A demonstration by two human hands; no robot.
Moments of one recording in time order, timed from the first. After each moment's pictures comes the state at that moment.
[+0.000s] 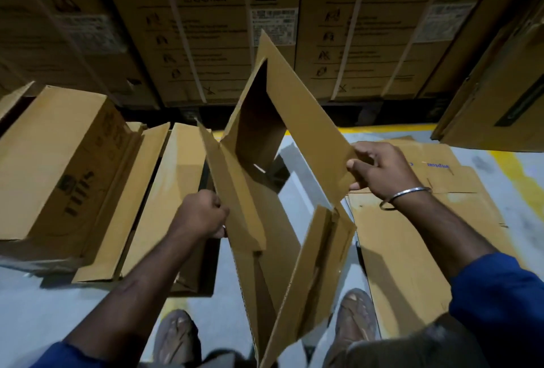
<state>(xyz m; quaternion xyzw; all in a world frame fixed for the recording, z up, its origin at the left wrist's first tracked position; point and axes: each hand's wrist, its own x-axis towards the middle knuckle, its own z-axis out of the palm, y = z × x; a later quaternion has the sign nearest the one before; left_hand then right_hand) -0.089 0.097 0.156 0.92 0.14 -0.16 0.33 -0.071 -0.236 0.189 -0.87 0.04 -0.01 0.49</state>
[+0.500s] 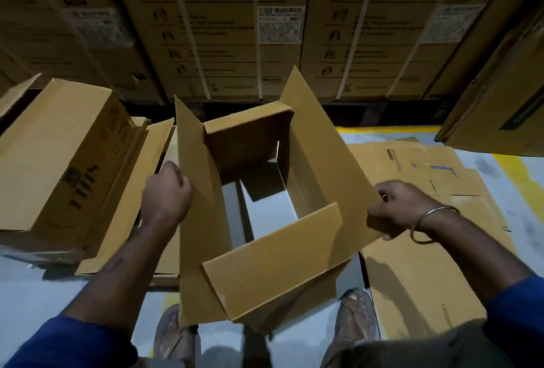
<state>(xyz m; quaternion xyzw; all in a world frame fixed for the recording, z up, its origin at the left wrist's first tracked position) -0.077 0.141 0.155 0.95 0.18 0.08 0.23 -0.103 -0.257 0.187 -0.90 0.15 0.24 0.32</state>
